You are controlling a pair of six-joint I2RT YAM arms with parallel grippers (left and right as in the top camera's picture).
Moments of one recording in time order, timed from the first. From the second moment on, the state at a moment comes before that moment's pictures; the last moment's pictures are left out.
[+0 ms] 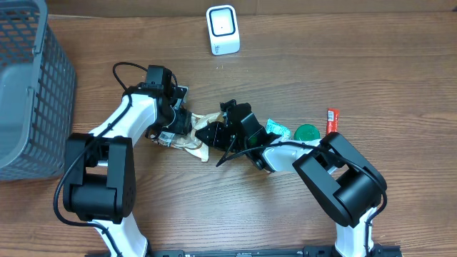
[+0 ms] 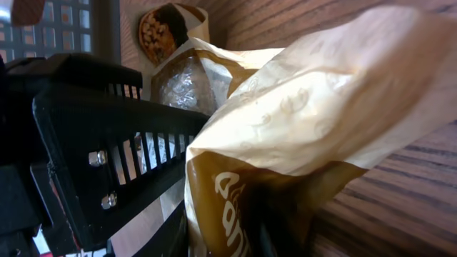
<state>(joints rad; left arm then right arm) -0.14 1.94 1.23 -0.67 0.15 0.09 0.68 2.03 0.94 0.46 -0.45 1.00</state>
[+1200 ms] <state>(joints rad) 0.20 1.57 1.35 -0.79 -0.01 -0.02 0.69 1.65 0.95 -0.12 -0.27 0.48</state>
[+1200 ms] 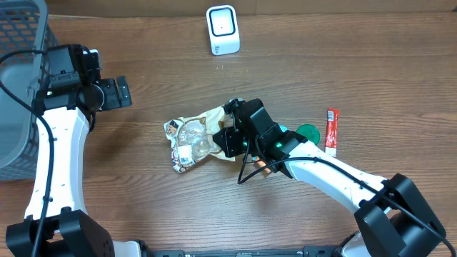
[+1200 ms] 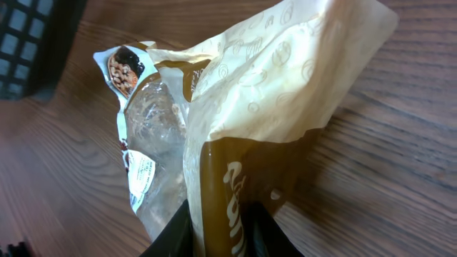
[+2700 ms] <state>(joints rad) 0.20 1.57 1.35 -0.79 -0.02 -0.02 0.51 2.05 1.43 0.72 0.28 -1.00</state>
